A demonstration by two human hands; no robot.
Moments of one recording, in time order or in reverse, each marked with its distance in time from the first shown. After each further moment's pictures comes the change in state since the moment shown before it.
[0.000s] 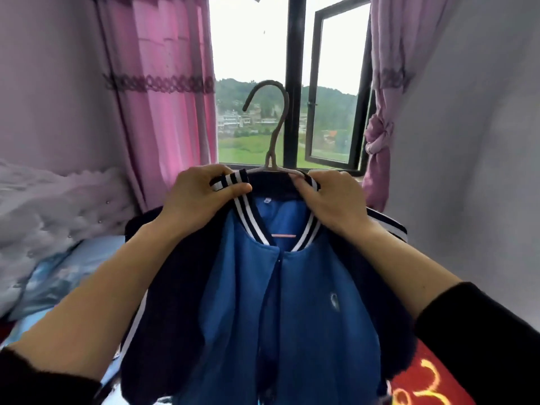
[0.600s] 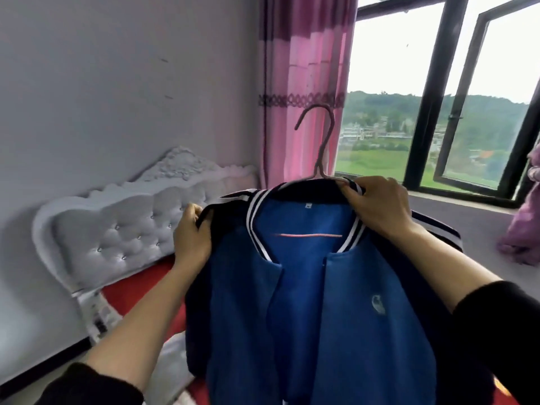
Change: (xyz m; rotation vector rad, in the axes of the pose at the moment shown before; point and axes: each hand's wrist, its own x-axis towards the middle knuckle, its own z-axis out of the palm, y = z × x) left_hand -0.192 -0.059 -0.119 0.174 0.715 -0.522; right_hand -0.029 -0.103 -0.003 0.288 -0.095 -0.209
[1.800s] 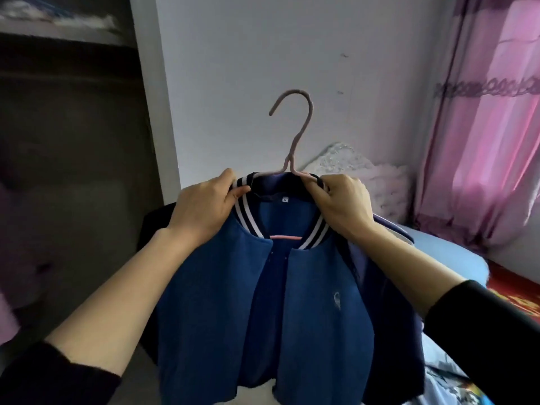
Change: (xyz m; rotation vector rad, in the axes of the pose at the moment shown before) left_hand 0.103 -0.108 -0.441 0.911 0.029 0.528; right_hand -0.032 -0.491 0.182 0.518 -0.154 -0.288
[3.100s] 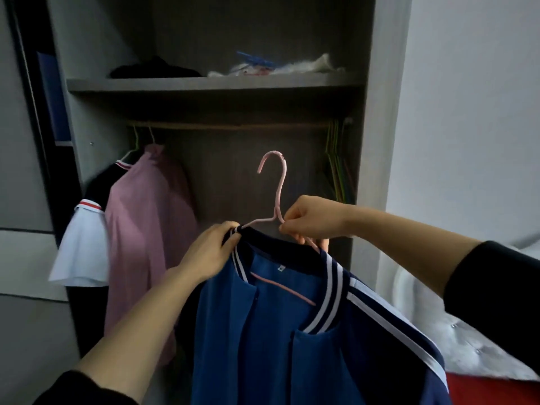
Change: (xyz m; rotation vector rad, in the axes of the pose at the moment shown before) left_hand -0.045 -0.421 -0.038 0.117 -0.132 -0.578; right_hand 0.206 -0.294 0.303 0.386 -1.026 -0.568
